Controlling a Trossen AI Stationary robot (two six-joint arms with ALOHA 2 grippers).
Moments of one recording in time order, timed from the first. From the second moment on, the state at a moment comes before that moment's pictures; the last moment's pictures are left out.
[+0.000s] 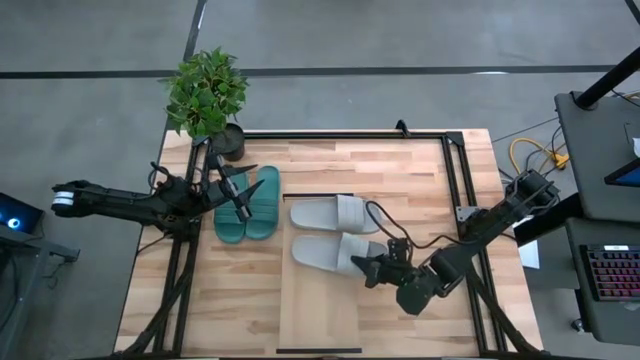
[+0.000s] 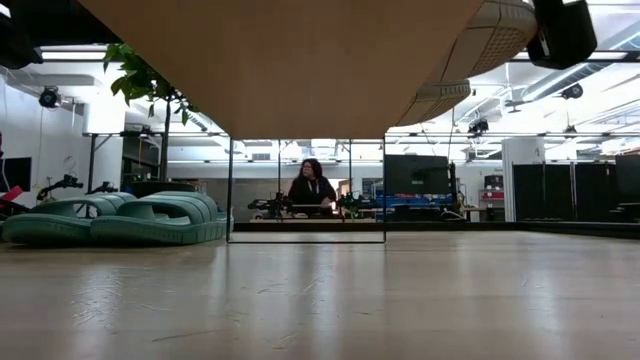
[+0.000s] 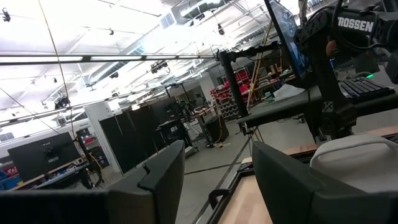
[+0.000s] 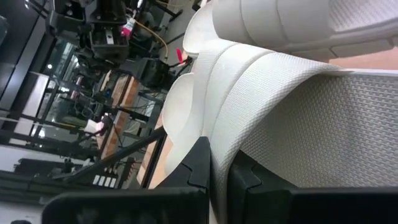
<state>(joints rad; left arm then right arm) -0.01 0.63 0.27 0.70 -0.40 0.53 0.67 1.56 0.99 -0.05 0.99 1.62</state>
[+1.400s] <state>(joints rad) -0.01 0.63 0.27 0.70 -0.40 0.53 0.65 1.54 0.98 -0.06 0.93 1.52</state>
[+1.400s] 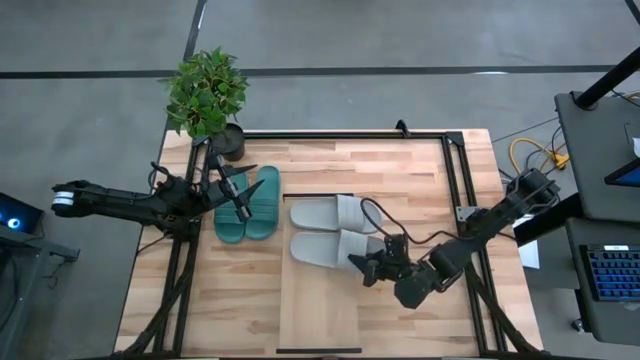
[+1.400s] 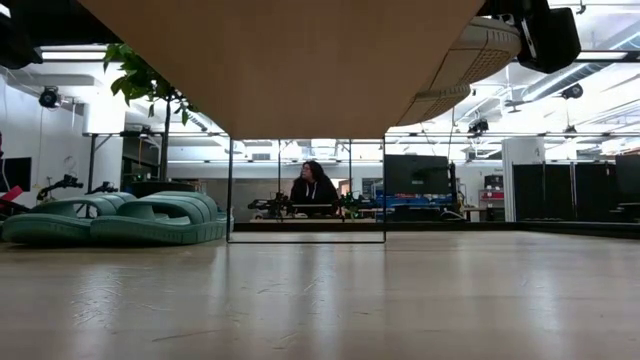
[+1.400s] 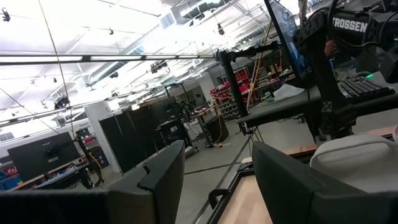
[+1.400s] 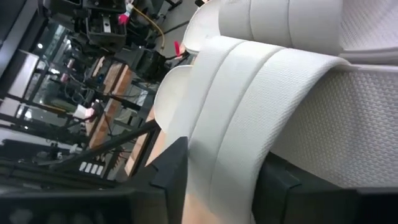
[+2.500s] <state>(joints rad) -0.01 0.63 0.27 0.70 -0.40 0.53 0.64 1.48 1.03 -0.23 0.83 1.45</state>
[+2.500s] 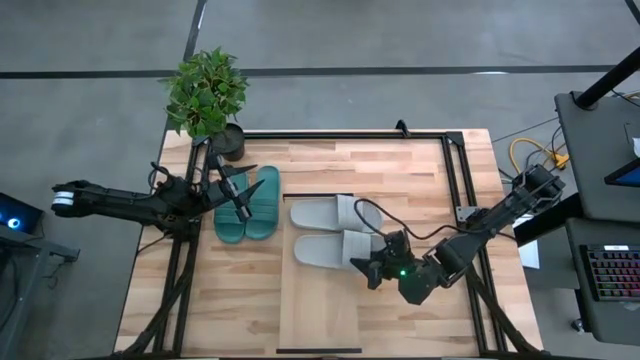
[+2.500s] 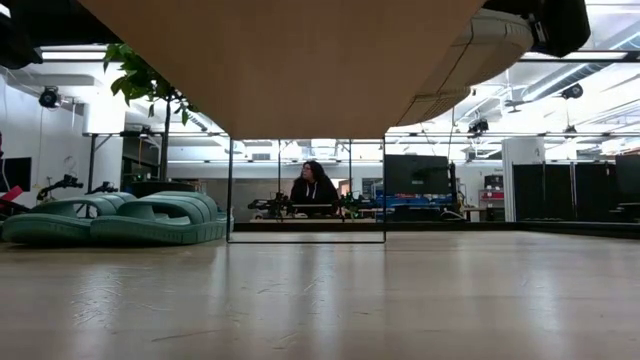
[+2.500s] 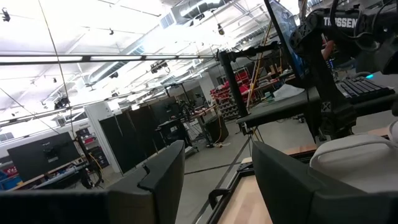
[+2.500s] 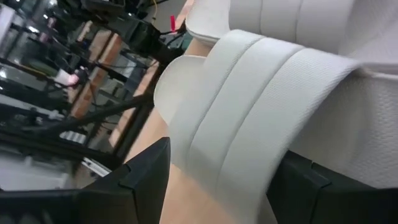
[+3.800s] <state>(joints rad) -0.01 0.65 0.27 0.70 -0.40 0.53 0.83 1.56 1.38 -1.26 0.64 1.87</state>
